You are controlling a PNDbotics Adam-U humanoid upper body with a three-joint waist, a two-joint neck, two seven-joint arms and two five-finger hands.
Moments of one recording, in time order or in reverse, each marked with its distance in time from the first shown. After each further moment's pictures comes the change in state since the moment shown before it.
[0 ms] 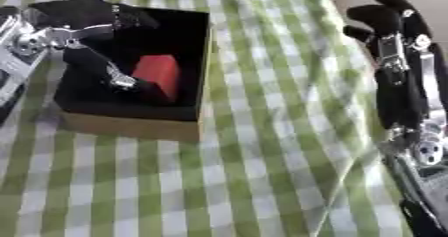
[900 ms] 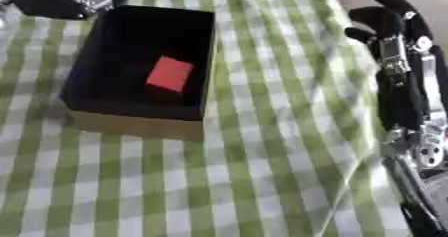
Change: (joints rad) left arm 0.123 0.075 0.156 -0.415 0.216 0.309 0.465; right arm 0.007 -0.001 -0.011 0.000 0.002 -0.011 -0.014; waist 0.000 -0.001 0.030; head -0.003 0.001
